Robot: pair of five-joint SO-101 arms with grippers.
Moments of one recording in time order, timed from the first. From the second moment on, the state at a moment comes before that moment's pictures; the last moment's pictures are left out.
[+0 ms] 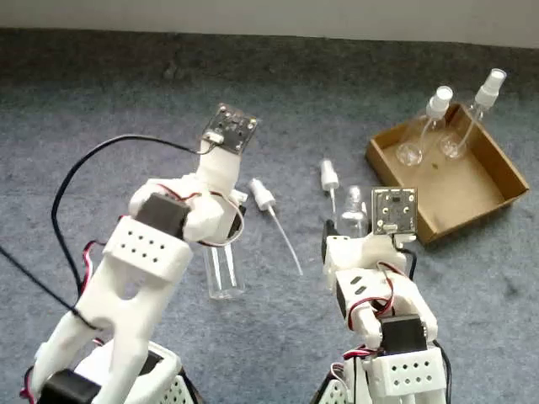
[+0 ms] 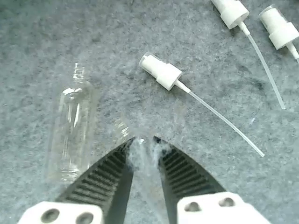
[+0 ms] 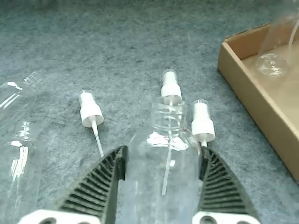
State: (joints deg) left arm 17.7 -30.6 32.6 65.7 3.8; right arm -11.7 -83.6 75.2 50.2 -4.7
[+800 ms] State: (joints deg) left arm 17.8 25.0 -6.9 65.6 32.5; right arm -11.4 -83.7 78.7 47.7 -4.7
